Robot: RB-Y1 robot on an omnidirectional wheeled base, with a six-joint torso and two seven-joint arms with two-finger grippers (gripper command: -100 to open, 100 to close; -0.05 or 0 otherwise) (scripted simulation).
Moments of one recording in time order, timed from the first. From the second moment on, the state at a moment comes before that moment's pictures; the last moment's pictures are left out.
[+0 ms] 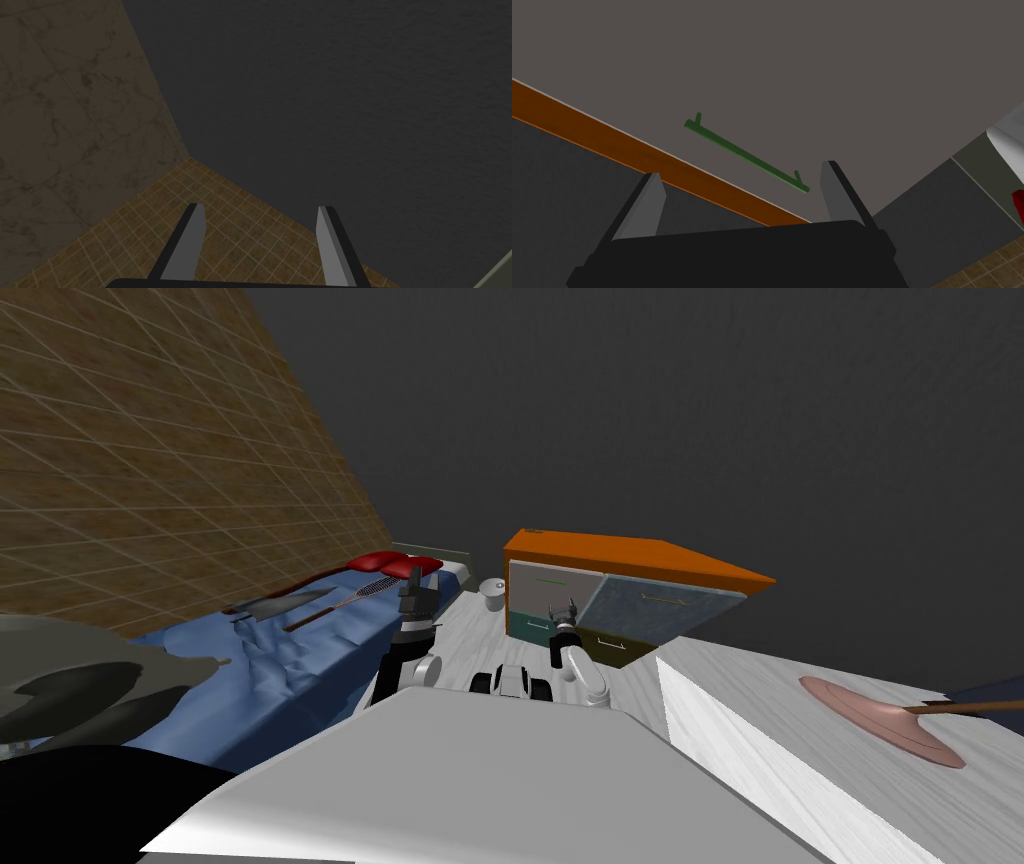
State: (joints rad) left arm 0.49 0.04 -0.01 -2.24 0.10 -0.49 0.04; right arm 0.15 -0.18 0.30 -1.75 1.39 0.42 0.76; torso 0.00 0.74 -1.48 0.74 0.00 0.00
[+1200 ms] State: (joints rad) left arm 0.49 0.04 -0.01 -2.24 0.10 -0.49 0.04; right arm 0.06 -0.20 0.36 -1.58 1.70 0.61 0.92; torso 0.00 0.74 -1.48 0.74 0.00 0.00
